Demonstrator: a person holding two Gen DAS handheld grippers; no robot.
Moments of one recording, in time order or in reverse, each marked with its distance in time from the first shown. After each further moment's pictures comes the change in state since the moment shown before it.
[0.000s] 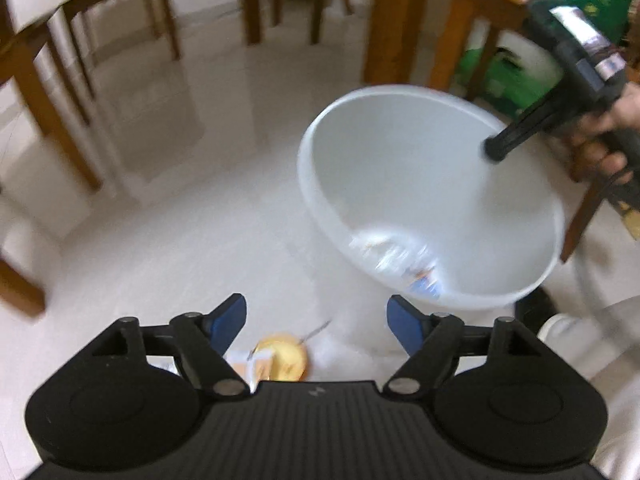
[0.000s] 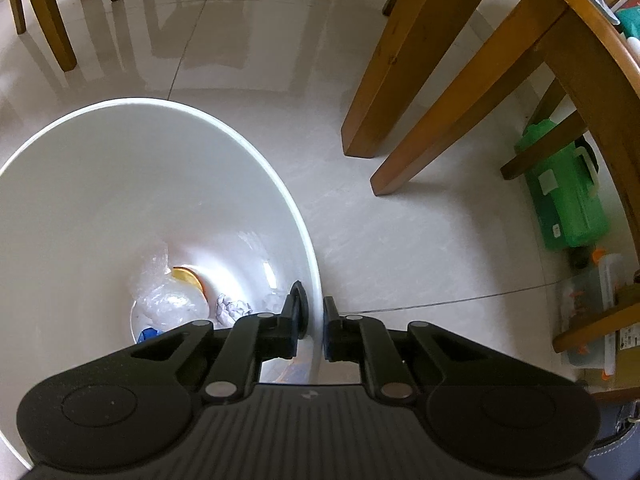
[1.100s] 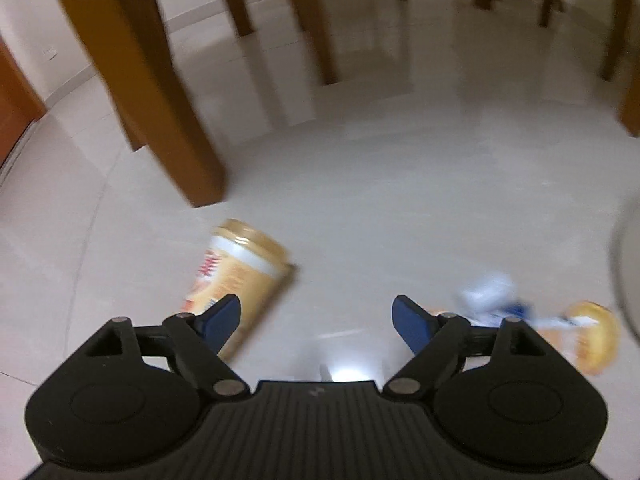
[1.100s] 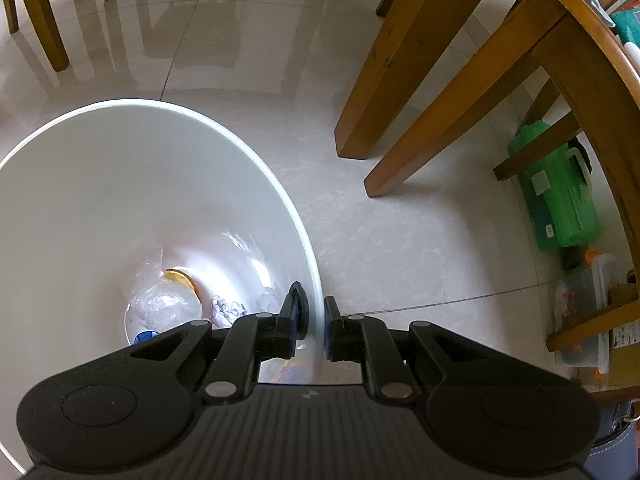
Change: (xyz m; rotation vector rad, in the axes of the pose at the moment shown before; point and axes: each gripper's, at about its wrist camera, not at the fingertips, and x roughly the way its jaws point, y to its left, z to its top) left arm 0.081 0.240 -0.118 -0.343 0.055 0.469; right arm 0.003 0.002 0.004 0.003 0.001 -0.033
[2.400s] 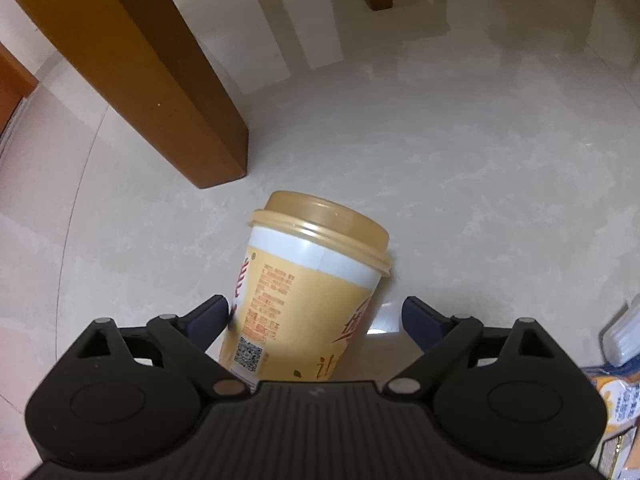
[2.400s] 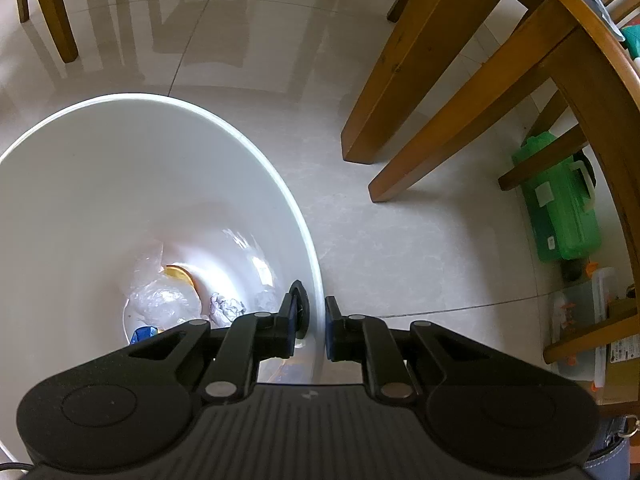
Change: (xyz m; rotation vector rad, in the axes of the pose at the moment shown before) left arm 0.124 0.033 0.027 0.007 0.167 0.056; right arm -0.001 0.000 0.002 -0.045 -0.004 0.010
